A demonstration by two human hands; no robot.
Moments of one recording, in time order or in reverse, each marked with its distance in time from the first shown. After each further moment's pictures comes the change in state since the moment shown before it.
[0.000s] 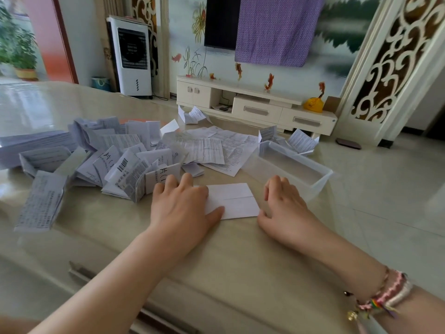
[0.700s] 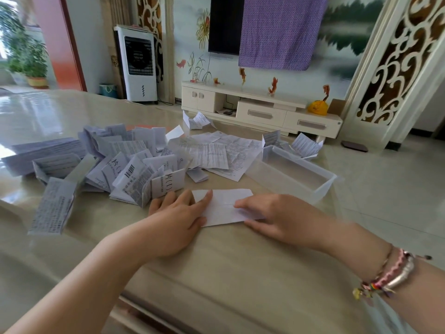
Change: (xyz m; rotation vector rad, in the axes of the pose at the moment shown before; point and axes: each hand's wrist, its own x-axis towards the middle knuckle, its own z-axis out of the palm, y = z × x) left_hand -0.004 -0.033 0.000 -0.071 -0.257 0.195; right_hand 0.017 0.010 -0.011 -0.082 -0.115 -0.531
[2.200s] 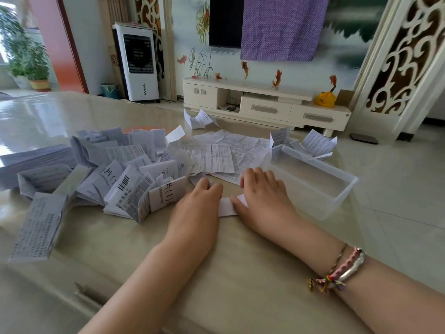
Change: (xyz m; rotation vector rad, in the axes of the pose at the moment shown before) left_hand 0.044 0.021 0.008 -0.171 0.390 -0.122; right_hand 0.069 -0.008 0.031 -0.127 0.193 0.456
